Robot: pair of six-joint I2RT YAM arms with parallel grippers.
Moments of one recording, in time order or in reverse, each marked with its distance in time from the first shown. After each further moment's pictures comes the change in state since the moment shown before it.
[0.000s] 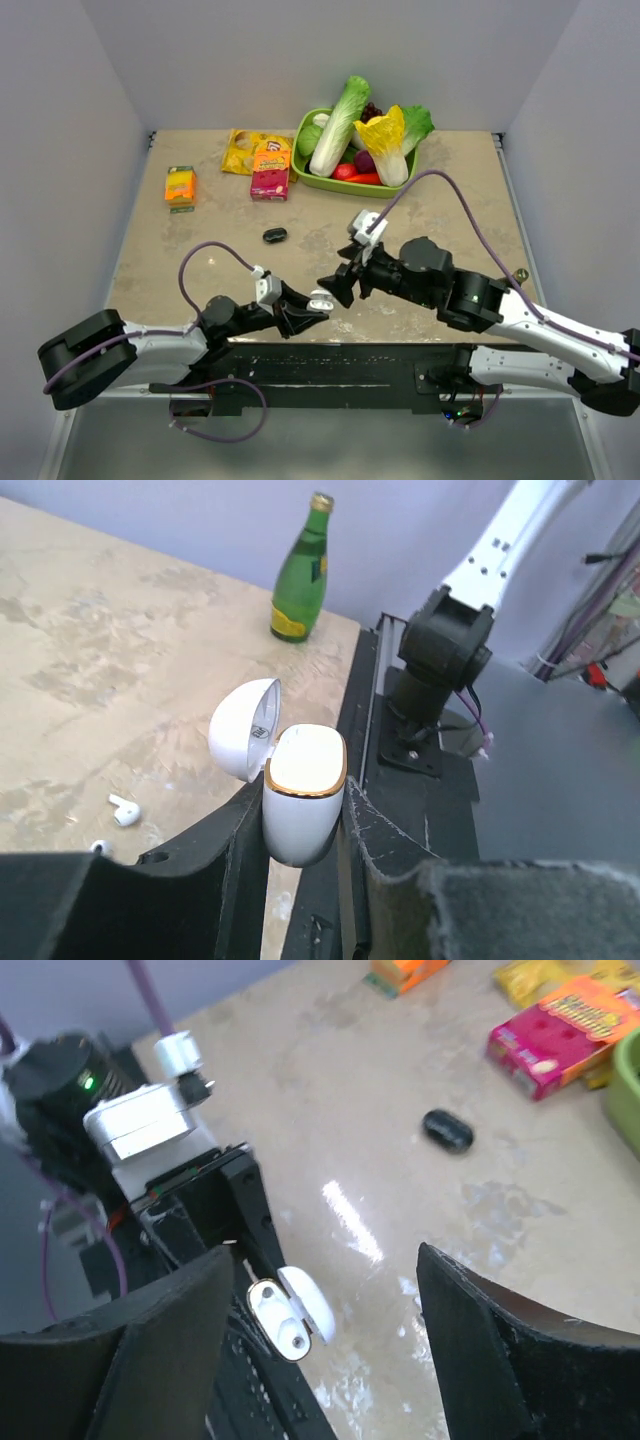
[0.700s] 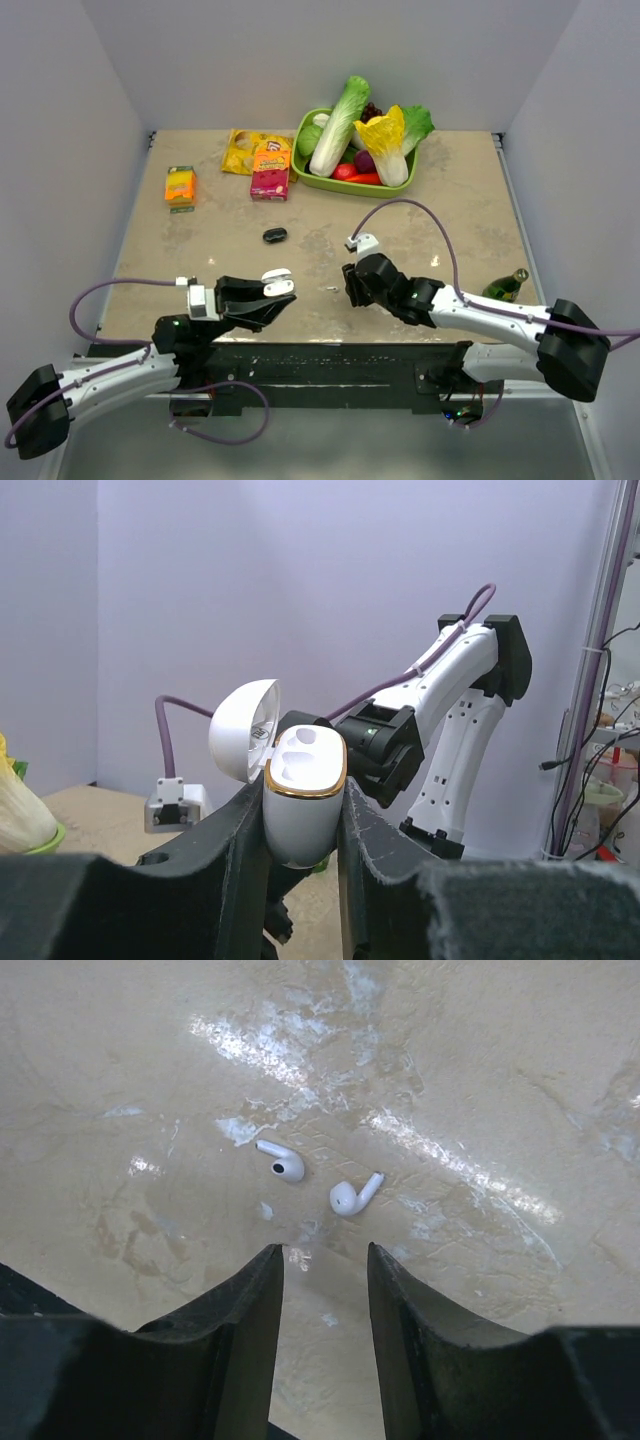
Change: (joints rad) left arm 0.000 -0.542 -0.001 -0.001 -0.166 0.012; right arm -0.153 0.208 -0.374 0.140 0.276 0.305
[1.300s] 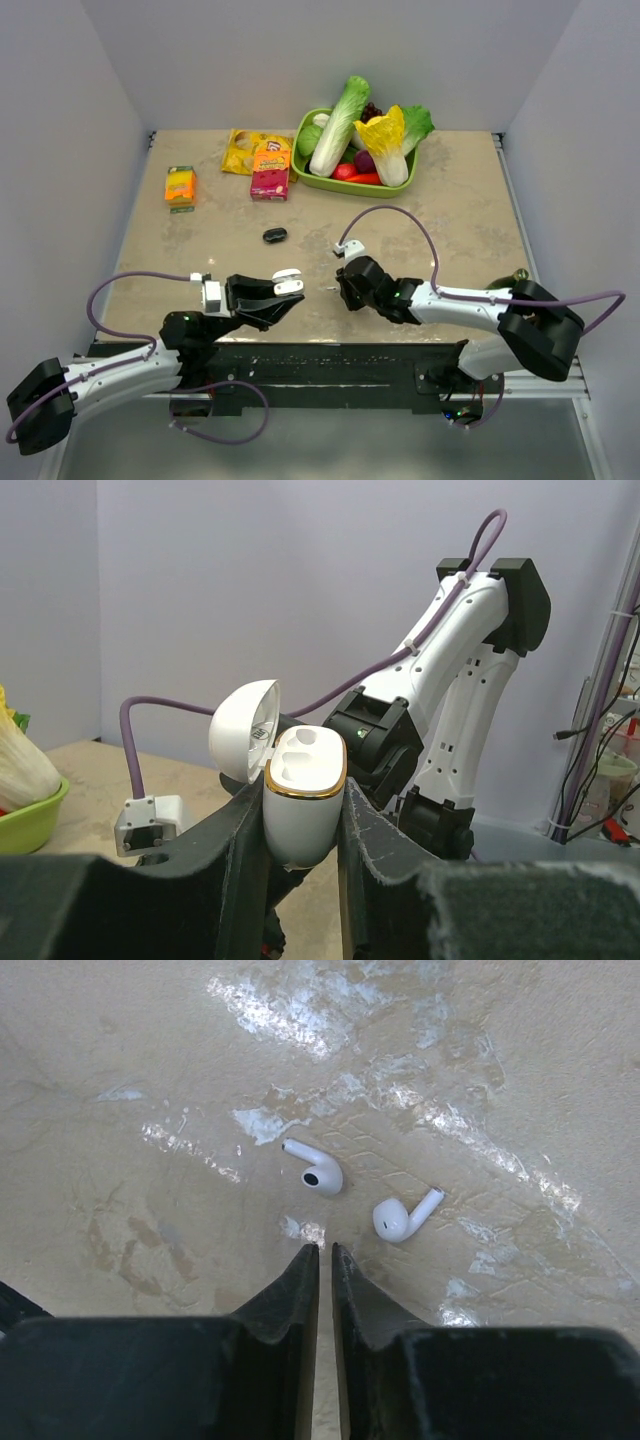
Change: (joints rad) left arm 0.000 0.059 0.000 -0.043 0.001 0.011; right arm -0.001 0.201 -0.027 0.180 -0.096 0.011
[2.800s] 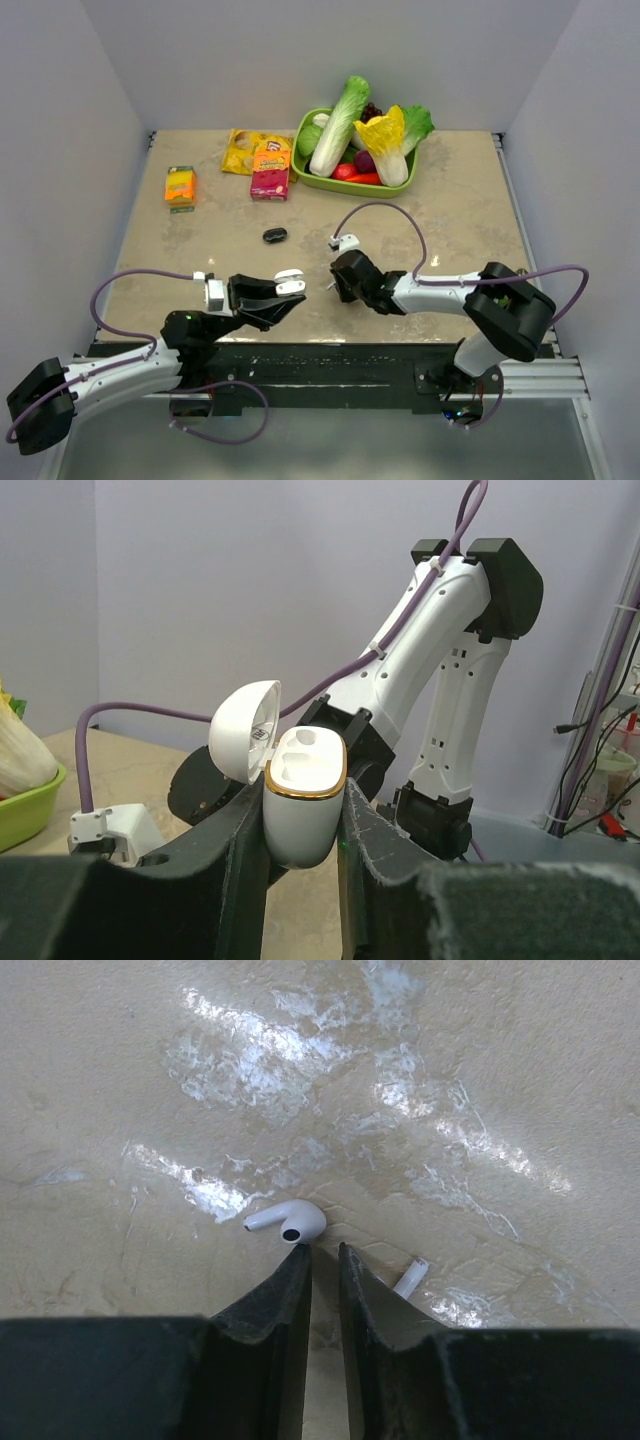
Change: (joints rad) left arm 0.000 0.001 0.000 -0.023 0.000 -0.008; right arm -0.039 0.179 0.060 0.086 0.046 0.025
